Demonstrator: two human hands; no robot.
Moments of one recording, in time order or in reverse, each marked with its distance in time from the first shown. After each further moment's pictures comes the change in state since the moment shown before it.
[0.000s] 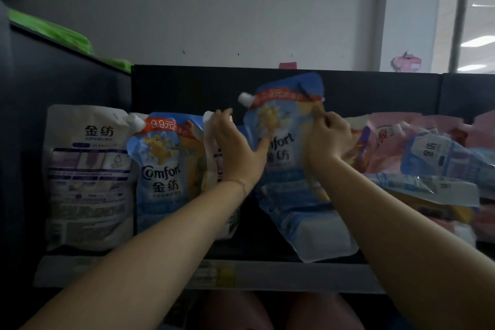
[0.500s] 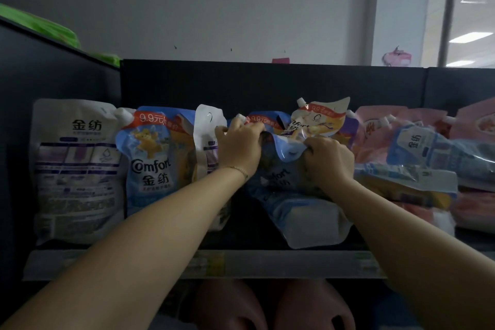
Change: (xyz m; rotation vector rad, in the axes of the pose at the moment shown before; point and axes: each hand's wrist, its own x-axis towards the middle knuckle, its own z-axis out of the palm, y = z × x) left_hand 0.006 0.000 0.017 0.639 -0.220 0.253; right_hand -0.019 0.028 -0.051 -0.878 -0.336 -0.436
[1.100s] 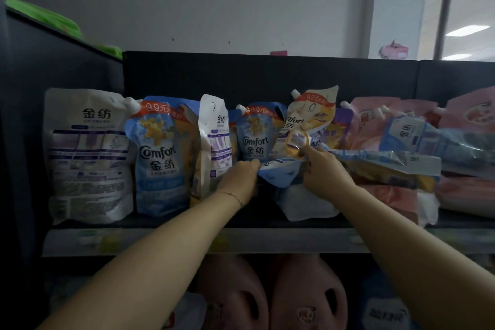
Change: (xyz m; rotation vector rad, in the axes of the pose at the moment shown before) left_hand -0.064 -0.006 0.002 -0.101 -0.584 -0.027; right_hand -0.041 0.007 -0.003 0.156 -0.352 -0.040
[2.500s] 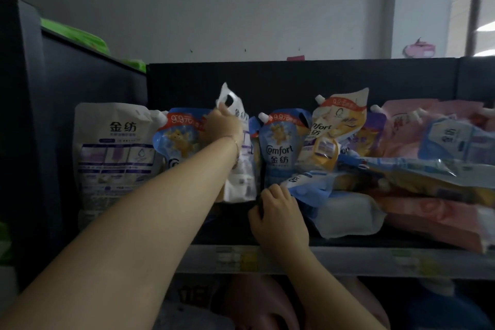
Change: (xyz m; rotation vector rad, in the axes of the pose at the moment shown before) left_hand 0.062 -0.041 -0.086 -0.685 0.678 -0.570; right_hand -0.025 -0.098 0.116 0.111 0.216 -0.214
